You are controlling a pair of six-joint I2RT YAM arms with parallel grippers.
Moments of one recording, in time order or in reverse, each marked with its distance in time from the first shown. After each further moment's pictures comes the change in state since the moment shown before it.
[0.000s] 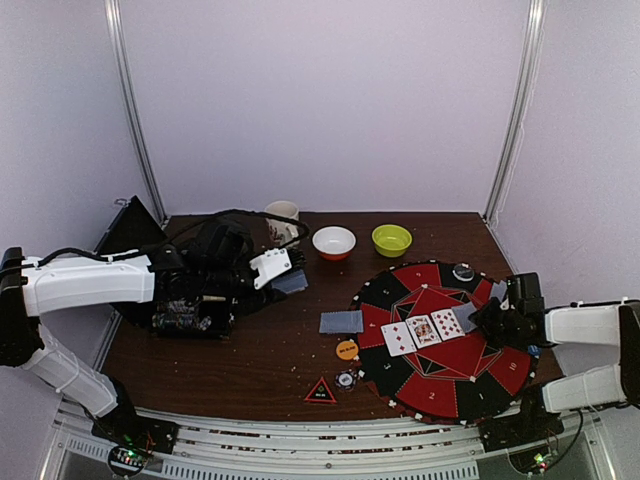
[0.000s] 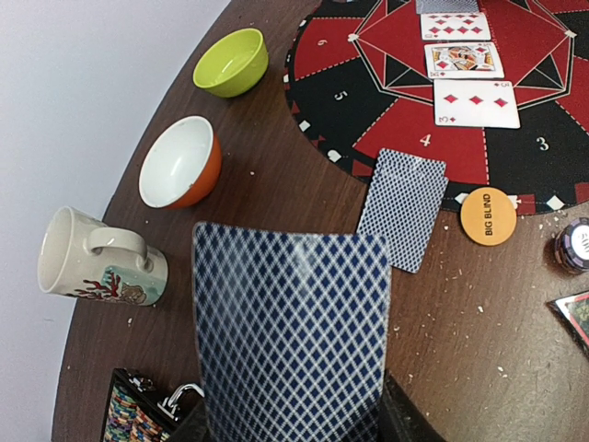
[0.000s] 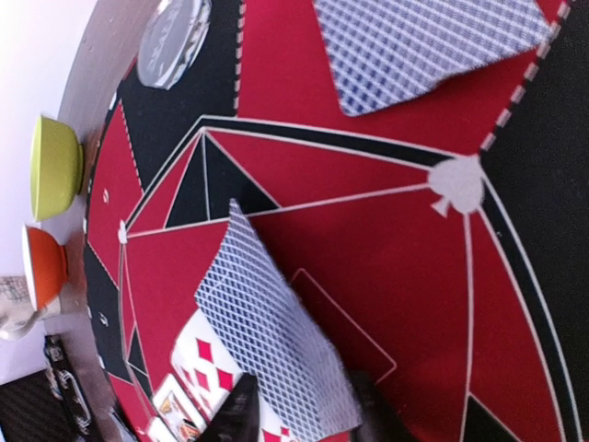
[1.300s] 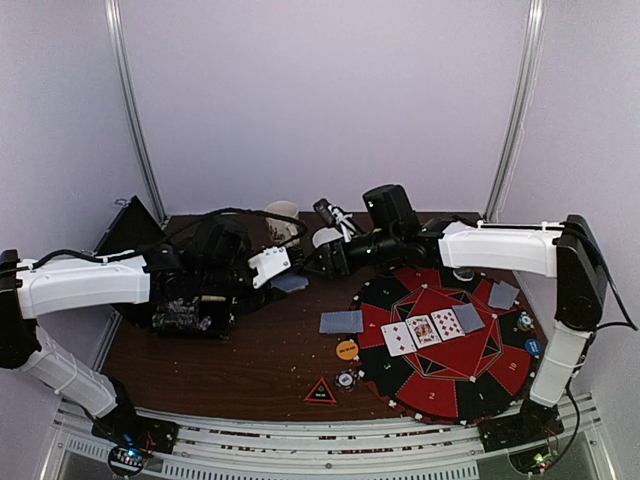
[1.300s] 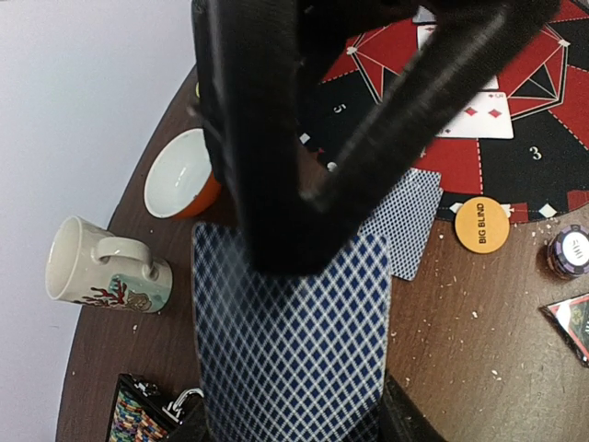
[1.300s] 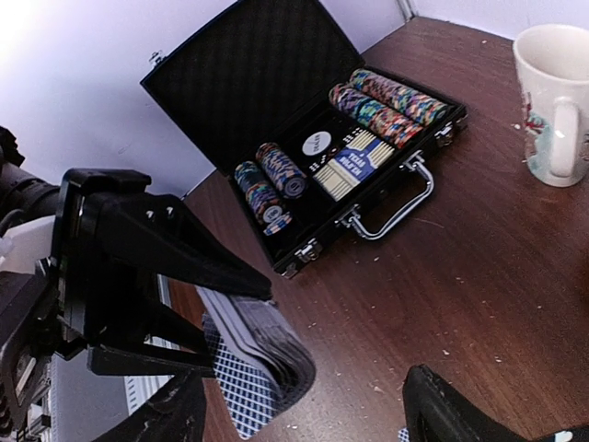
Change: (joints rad) left arm -0.010 -0.024 -0.001 0.002 0.008 0.001; right arm 0.705 0.608 1.046 -0.087 -0.414 -0.679
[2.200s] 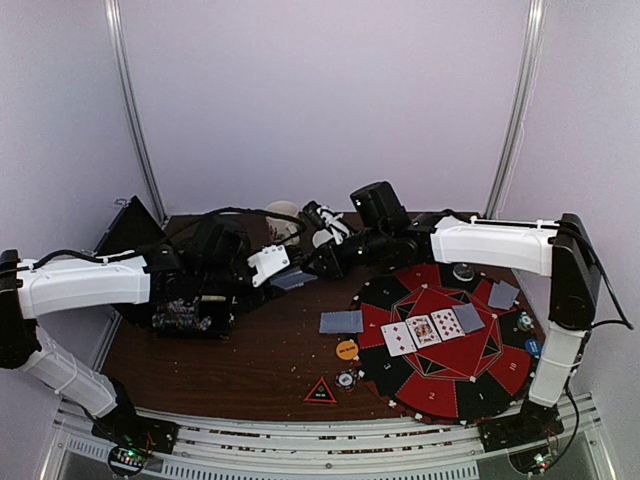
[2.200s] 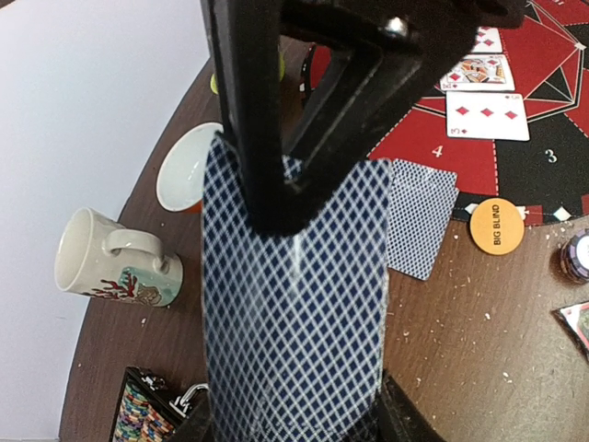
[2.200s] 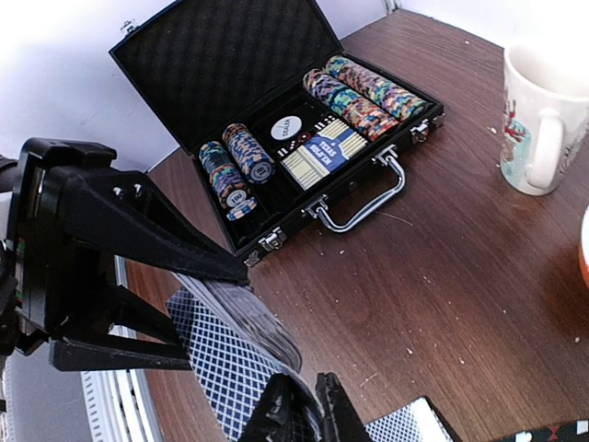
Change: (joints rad) left arm 0.002 0.000 -0.005 0.012 -0.030 0.003; right arm 0.036 0.046 0.098 -0.134 0.113 -0.131
